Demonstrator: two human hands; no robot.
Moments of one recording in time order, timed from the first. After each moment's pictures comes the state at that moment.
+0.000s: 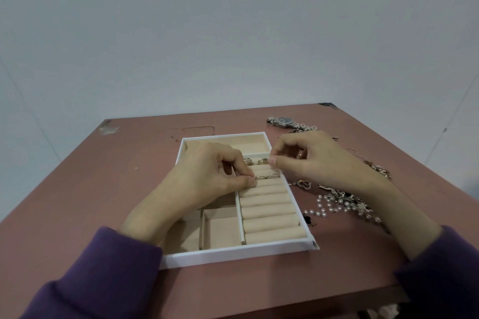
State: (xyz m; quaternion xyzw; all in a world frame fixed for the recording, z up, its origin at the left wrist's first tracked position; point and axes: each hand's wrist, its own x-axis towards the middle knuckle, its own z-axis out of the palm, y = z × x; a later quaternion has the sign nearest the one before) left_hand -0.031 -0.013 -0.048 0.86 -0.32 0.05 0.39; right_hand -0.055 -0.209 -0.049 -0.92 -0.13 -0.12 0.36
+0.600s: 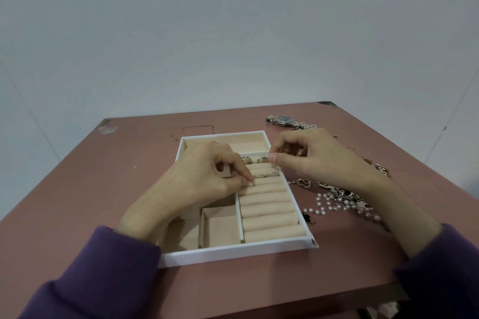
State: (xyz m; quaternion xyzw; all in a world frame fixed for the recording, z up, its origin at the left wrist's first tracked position) left_hand -0.029 -0.011 -0.050 0.87 -0.34 0.07 0.34; right_hand -0.054 -0.209 -0.049 -0.92 -0.13 -0.13 0.36
